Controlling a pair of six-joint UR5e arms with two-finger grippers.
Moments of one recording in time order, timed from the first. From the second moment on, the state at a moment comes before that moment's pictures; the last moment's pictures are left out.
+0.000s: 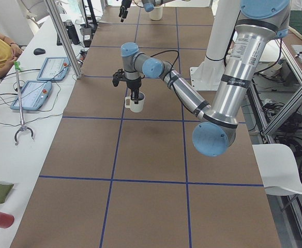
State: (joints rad) left arm -1.02 -1.81 -1.98 -1.34 -2.18 -0.61; right arm 1.23 -1.24 1.54 -1.02 2.17 0.48
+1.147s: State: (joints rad) left arm -1.13 -1.60 -1.74 -1.64 -2.36 -0.42; right arm 1.36 -1.34 1.64 -1.43 2.32 0.11
